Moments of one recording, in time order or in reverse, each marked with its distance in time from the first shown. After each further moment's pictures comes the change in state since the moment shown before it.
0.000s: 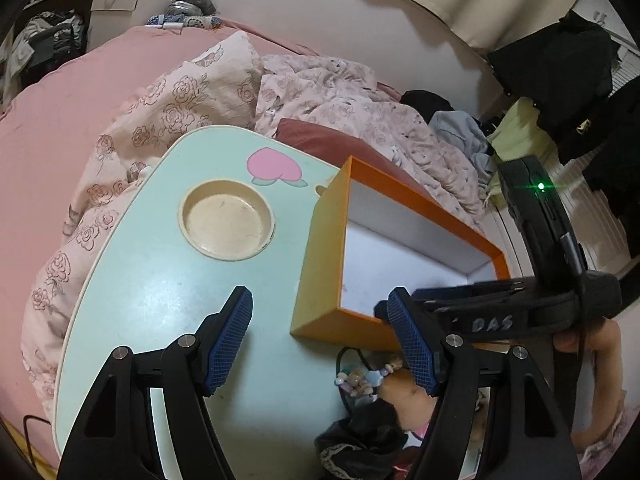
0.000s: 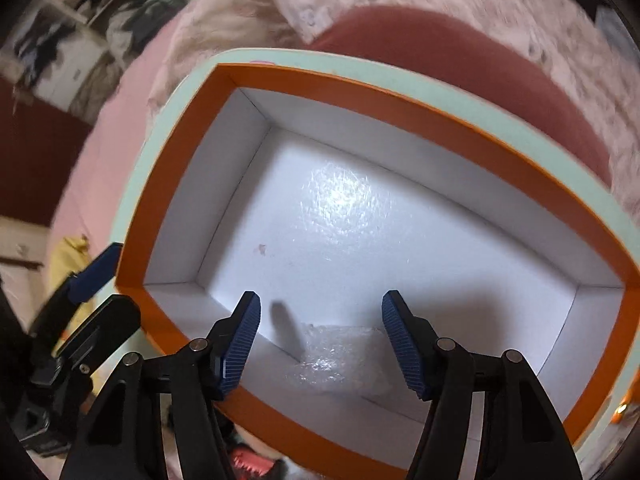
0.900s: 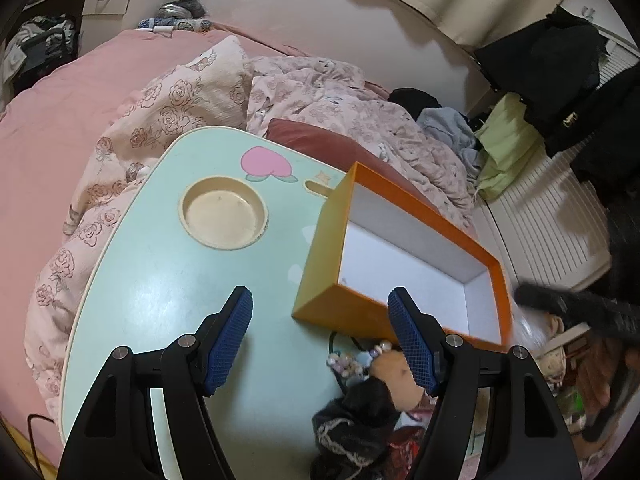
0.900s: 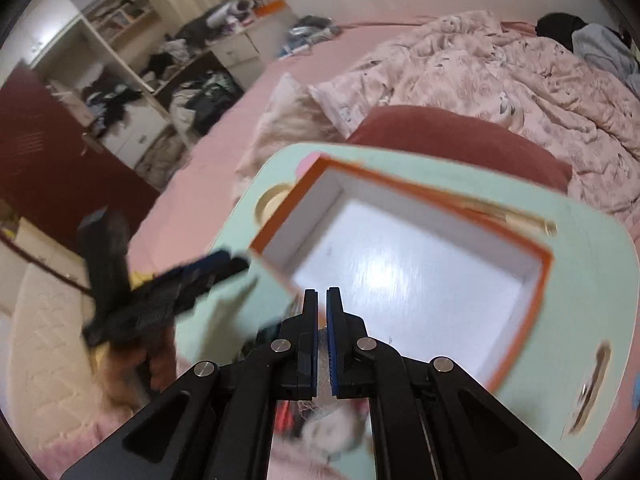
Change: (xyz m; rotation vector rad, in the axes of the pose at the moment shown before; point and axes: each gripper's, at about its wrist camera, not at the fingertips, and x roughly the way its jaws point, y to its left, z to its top) left arm -0.017 -0.003 -0.011 0.030 -0.006 -0.033; right arm -0.124 -0.022 -0.107 0.036 -0.344 0.250
